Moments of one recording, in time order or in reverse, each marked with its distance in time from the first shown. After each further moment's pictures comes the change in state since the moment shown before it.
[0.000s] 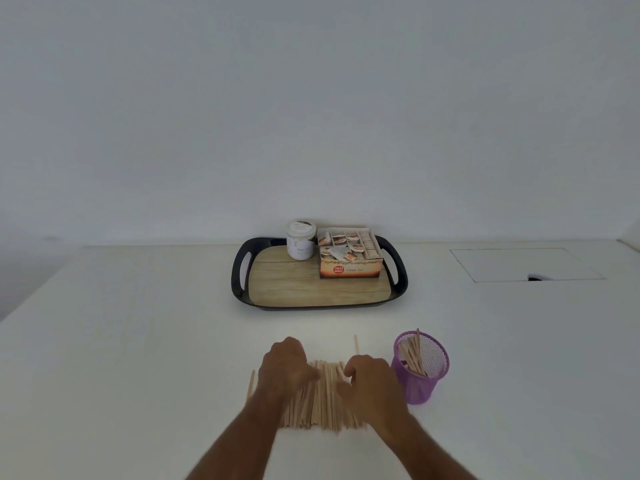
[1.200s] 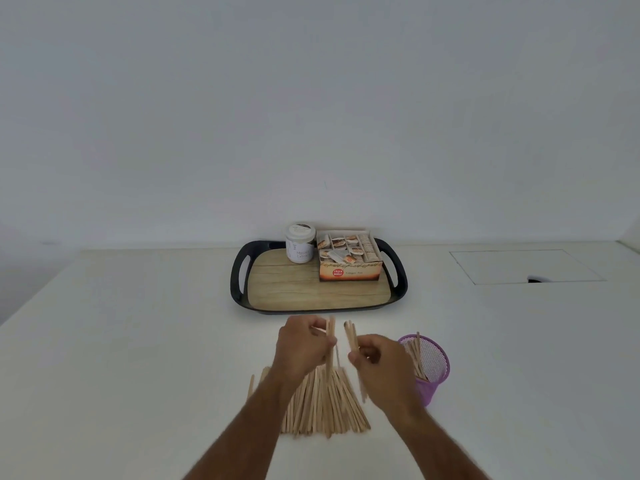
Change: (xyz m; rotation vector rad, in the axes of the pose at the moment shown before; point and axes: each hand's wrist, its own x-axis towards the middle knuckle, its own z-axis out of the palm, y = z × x) left_hand -0.007 0.043 -0.025 -0.650 0.034 0.040; right_hand -0.001 -0.004 -0.027 0.575 0.267 0.097
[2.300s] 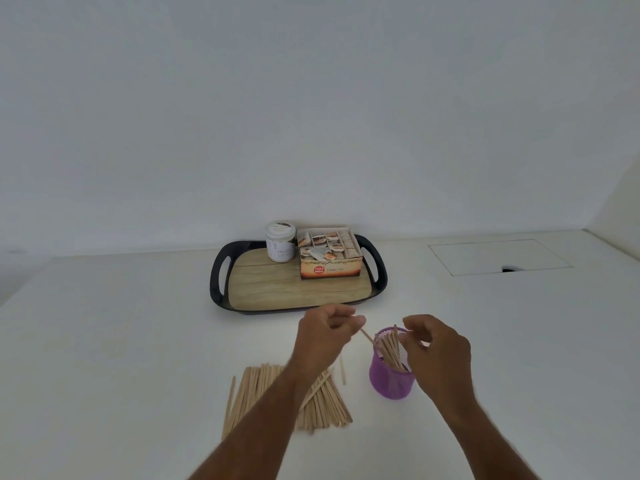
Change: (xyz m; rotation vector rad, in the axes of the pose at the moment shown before) left_hand -0.011 0.022 0.048 -0.158 -0.153 0.197; right_hand 0.003 0.028 -0.087 -0.208 0.322 -0.127
